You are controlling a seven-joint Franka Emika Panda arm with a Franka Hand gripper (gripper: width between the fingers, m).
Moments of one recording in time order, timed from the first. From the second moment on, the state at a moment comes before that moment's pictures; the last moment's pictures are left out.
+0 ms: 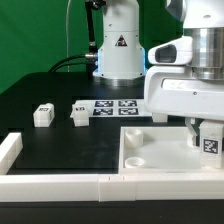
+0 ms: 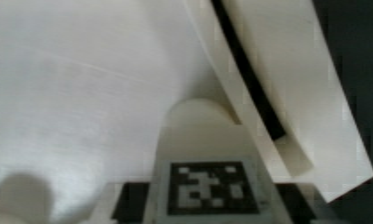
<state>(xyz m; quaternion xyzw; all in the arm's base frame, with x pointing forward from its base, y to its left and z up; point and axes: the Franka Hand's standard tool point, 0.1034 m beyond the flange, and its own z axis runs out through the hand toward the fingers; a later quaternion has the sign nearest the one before) 0.623 0.114 0.053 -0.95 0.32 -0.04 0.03</state>
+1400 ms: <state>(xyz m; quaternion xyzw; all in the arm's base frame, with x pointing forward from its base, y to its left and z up) 0.623 0.126 0.056 -0.93 0.36 -0.05 0.04</state>
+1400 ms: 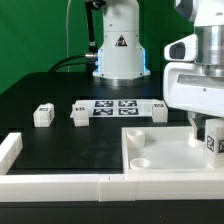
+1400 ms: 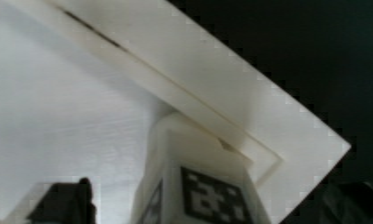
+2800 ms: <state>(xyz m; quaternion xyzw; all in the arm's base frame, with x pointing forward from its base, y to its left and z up) 0.625 0.114 0.056 -1.00 -0.01 -0.05 0.00</state>
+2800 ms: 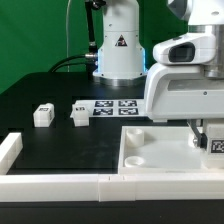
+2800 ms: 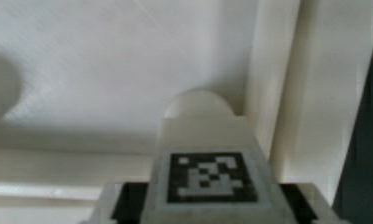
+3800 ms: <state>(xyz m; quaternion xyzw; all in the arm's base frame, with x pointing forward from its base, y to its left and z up) 0.613 0.074 0.055 -0.91 0.41 -0.07 -0.03</state>
